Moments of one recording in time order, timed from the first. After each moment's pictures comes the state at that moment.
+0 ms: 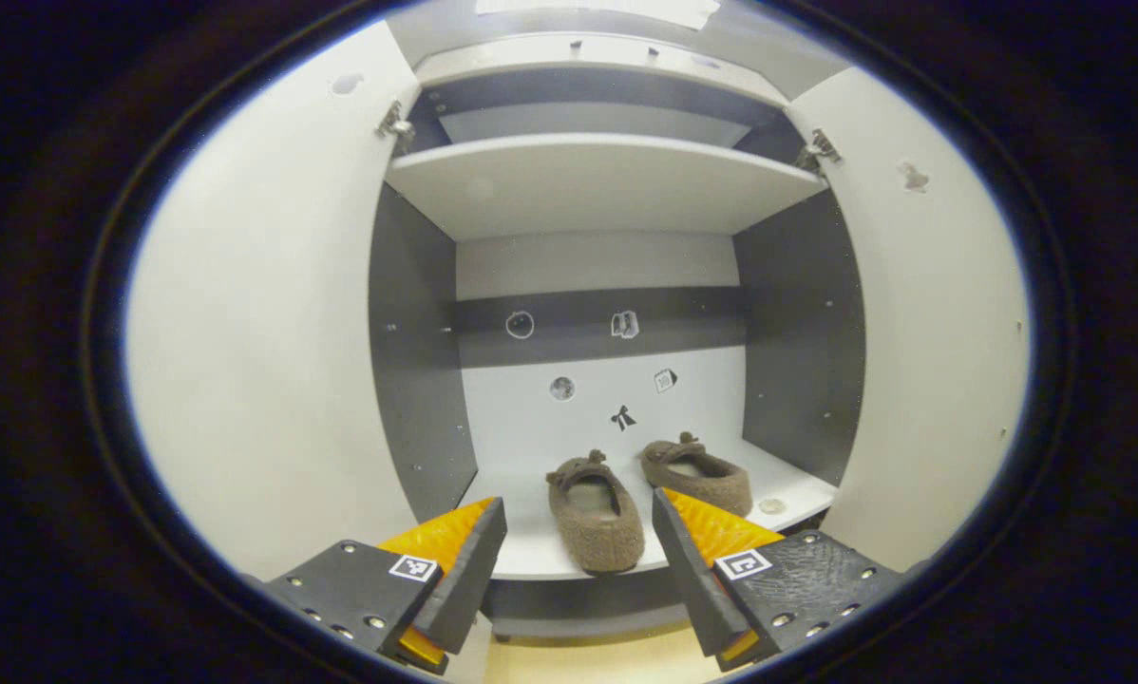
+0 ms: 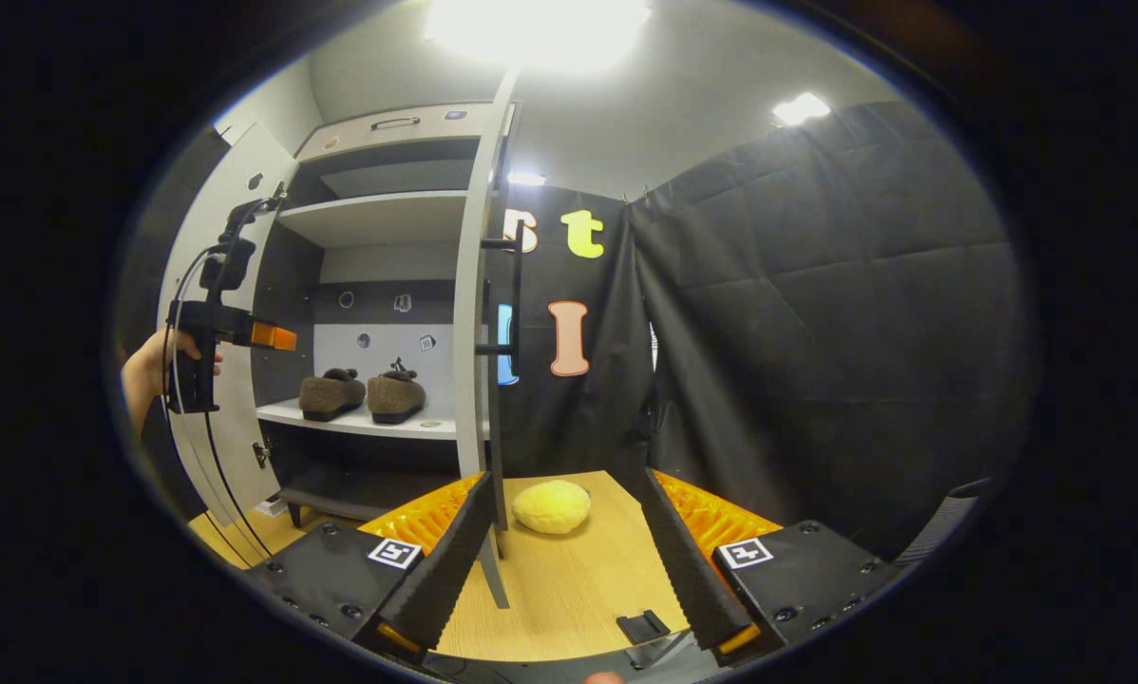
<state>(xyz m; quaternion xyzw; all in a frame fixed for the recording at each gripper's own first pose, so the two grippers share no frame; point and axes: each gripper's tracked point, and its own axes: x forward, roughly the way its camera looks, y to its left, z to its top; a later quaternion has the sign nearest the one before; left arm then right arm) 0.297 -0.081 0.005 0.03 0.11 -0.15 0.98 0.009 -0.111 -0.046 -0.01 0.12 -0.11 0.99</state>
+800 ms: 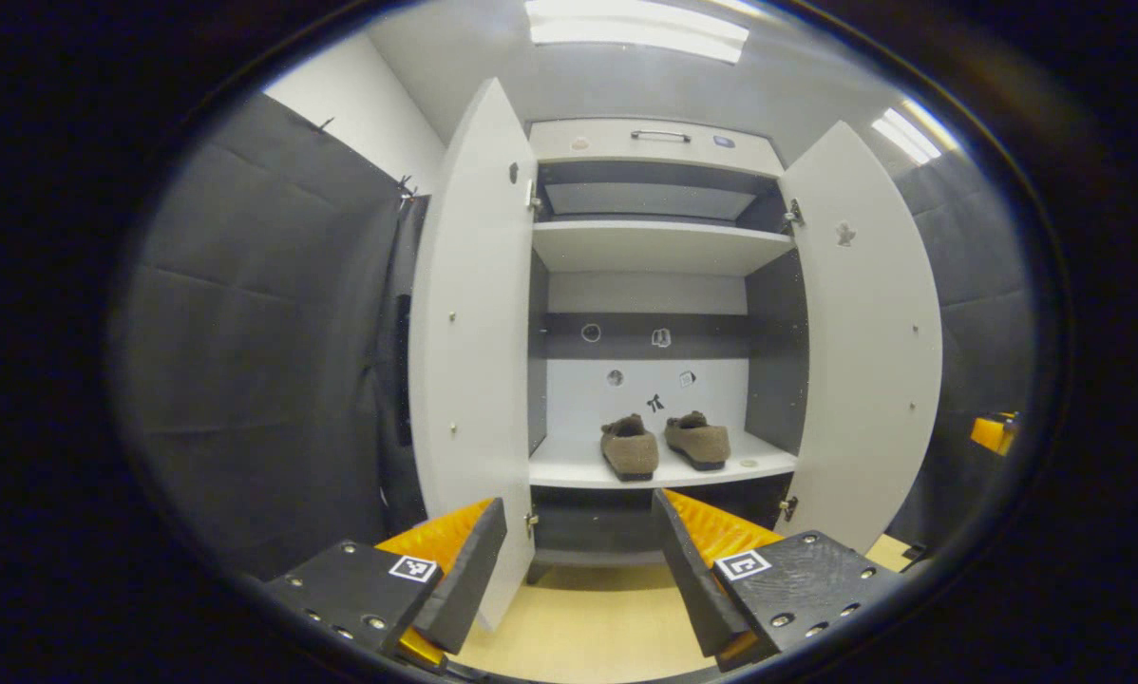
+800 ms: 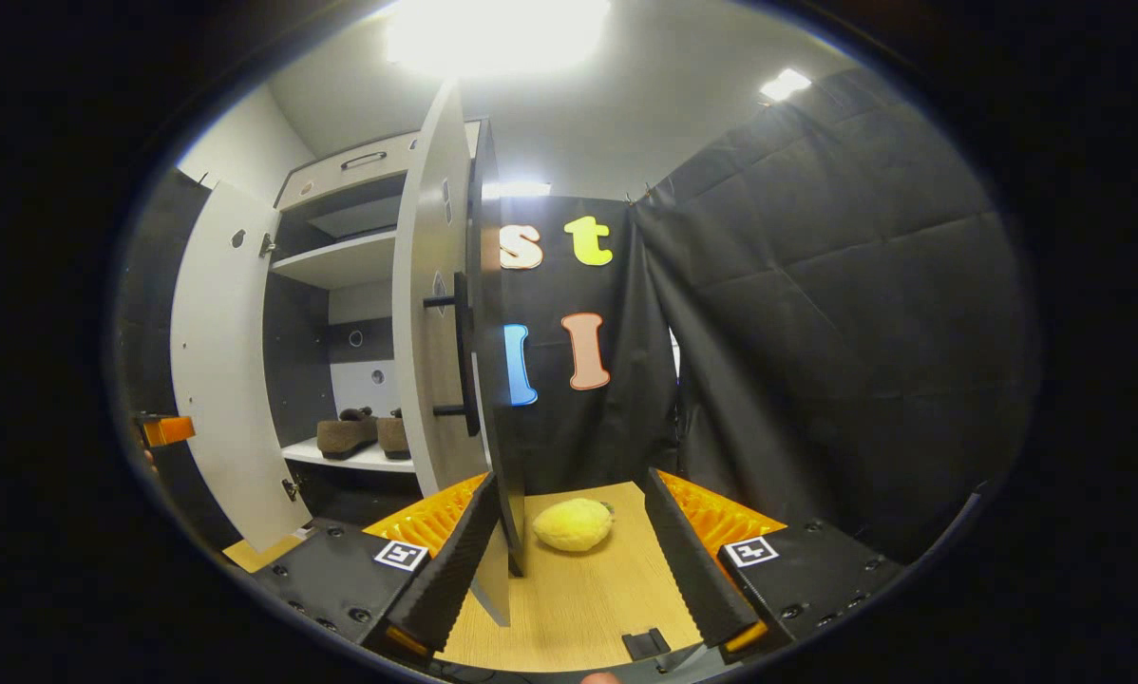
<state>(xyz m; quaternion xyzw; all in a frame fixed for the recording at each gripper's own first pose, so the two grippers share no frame) 0.092 0.028 0.013 0.00 0.08 -0.06 0.99 0.038 -0.157 -0.011 0.04 0.11 -0.07 0.99</state>
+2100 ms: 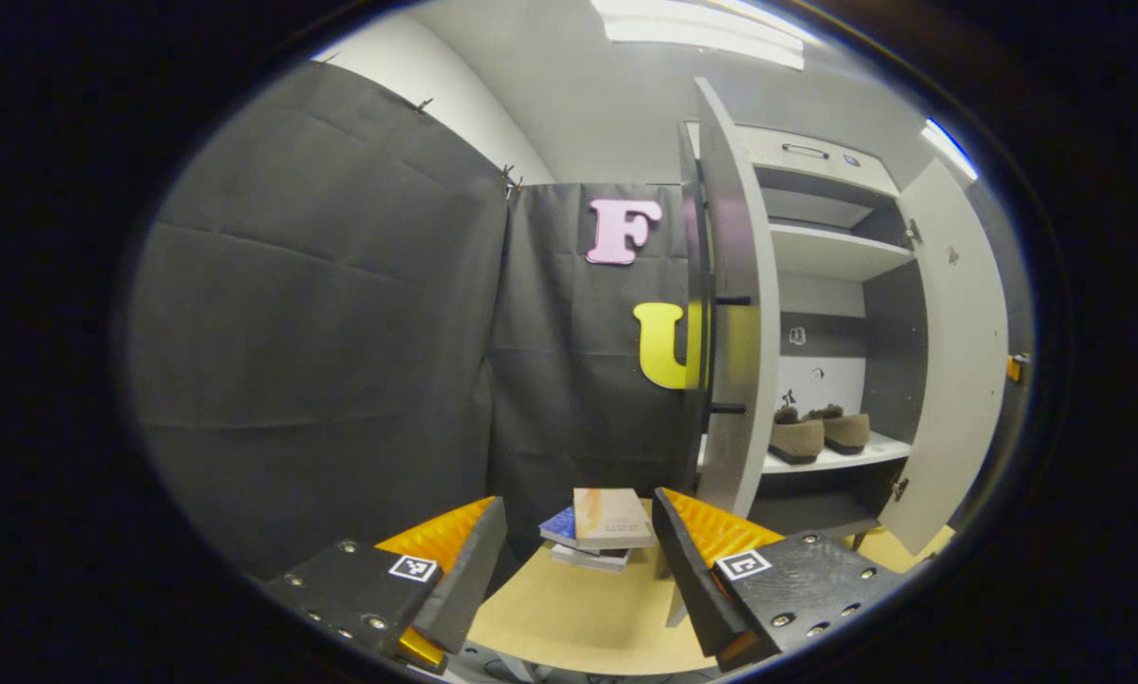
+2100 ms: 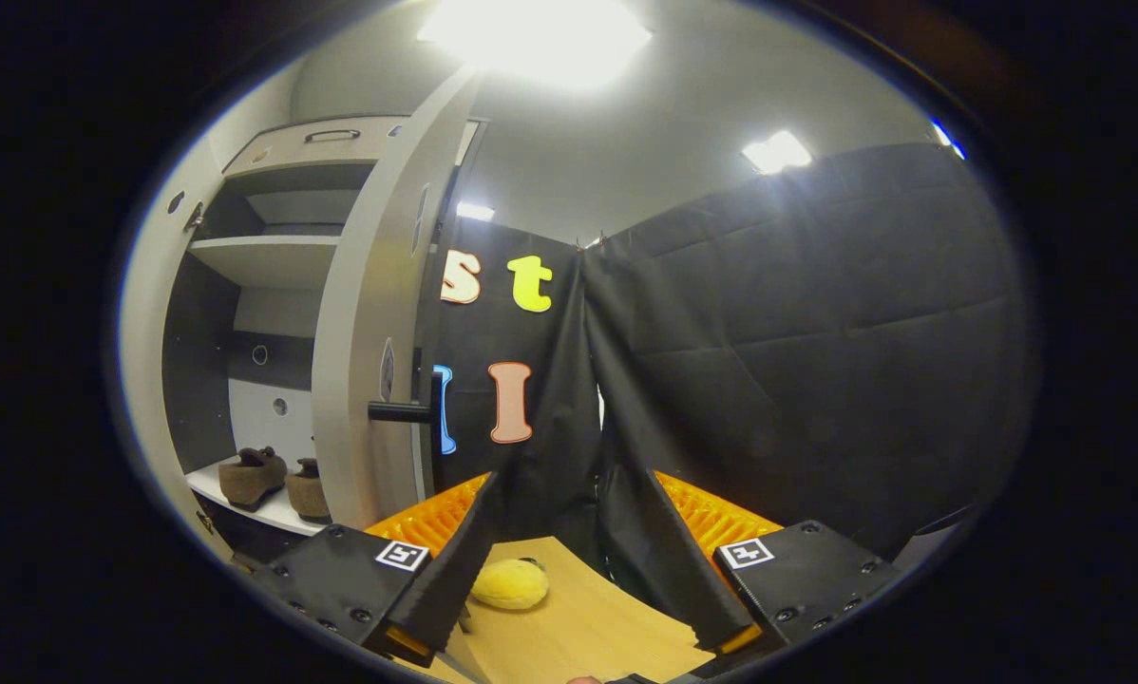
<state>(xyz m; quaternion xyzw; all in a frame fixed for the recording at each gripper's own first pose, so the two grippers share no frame) 0.117 0.269 -0.010 -0.01 0.09 0.03 1.00 0.125 -0.130 0.040 -0.05 0.06 -0.22 0.97</state>
